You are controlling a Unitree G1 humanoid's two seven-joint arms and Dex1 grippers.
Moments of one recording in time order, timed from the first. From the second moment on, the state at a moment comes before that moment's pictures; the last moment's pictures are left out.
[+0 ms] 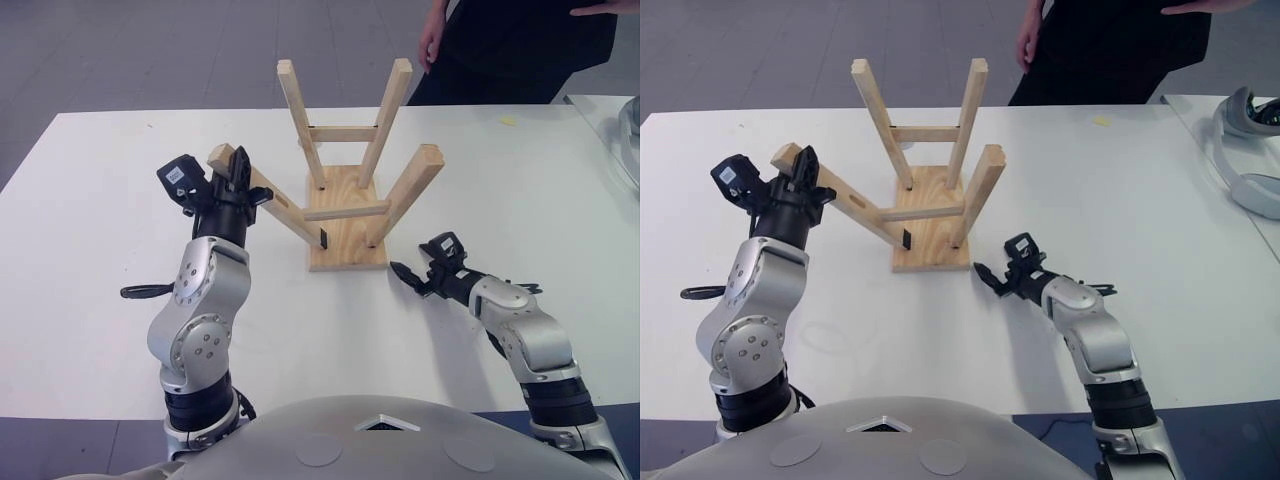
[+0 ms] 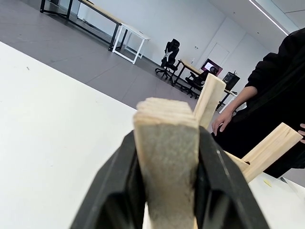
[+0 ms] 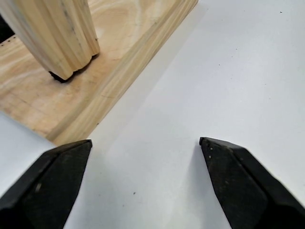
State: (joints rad) left arm -0.02 -0.01 0.03 -0.73 -0.63 0.63 0.42; right arm 0.09 -0.42 0.10 -0.25 0.23 0.65 0.47
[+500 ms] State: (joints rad) left arm -0.03 0.05 -0.09 -0.78 -0.47 0.67 0.33; right arm 0.09 -0.41 0.11 -0.25 0.23 0.65 0.46
